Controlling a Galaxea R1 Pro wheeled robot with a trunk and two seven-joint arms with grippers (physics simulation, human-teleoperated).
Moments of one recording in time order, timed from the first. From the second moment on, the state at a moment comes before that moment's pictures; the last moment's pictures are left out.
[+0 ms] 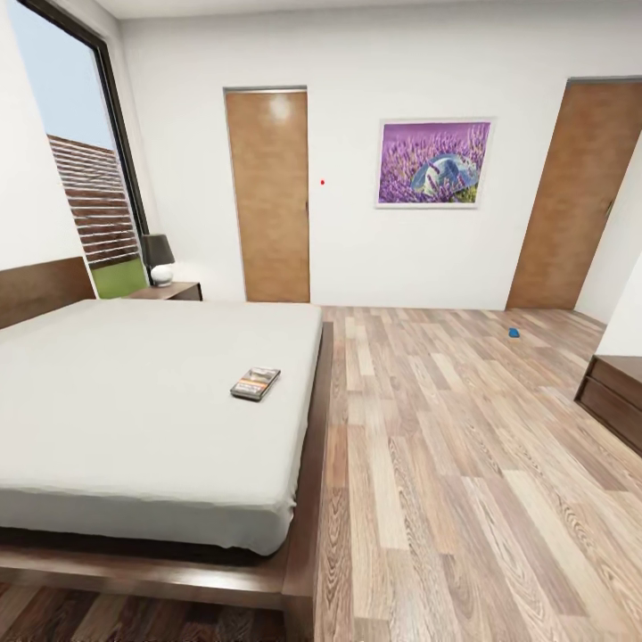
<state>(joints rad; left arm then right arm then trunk) 0.03 0.24 0.68 -0.14 0.30 -0.01 -0.99 -0.22 -0.36 -0.02 -0.38 -0.21 0.62 0.20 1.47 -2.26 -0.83</state>
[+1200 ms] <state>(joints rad) 0.03 0.23 0.68 -0.31 0.36 0.13 -0.99 -0.22 -0.37 -0.03 -0.38 -0.22 0.60 0.21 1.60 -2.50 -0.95</state>
